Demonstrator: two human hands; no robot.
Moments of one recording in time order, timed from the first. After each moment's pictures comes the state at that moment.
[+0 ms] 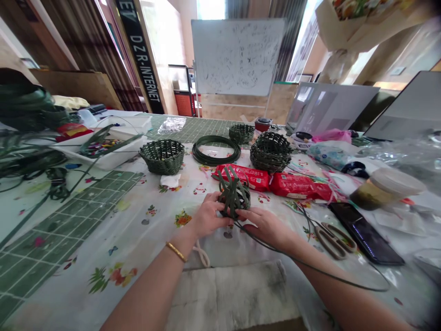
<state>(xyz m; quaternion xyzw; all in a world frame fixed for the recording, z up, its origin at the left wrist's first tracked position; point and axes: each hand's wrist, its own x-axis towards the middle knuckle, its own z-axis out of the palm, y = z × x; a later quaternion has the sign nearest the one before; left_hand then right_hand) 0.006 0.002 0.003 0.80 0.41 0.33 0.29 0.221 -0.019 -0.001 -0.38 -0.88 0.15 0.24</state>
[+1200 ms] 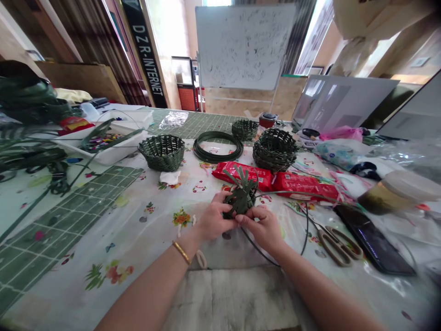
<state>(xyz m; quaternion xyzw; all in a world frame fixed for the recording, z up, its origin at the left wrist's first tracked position) 0.029 0.000 -0.003 0.76 0.39 0.38 0.35 0.196 -0.025 -0.004 -0.53 -0.70 0.25 0.41</state>
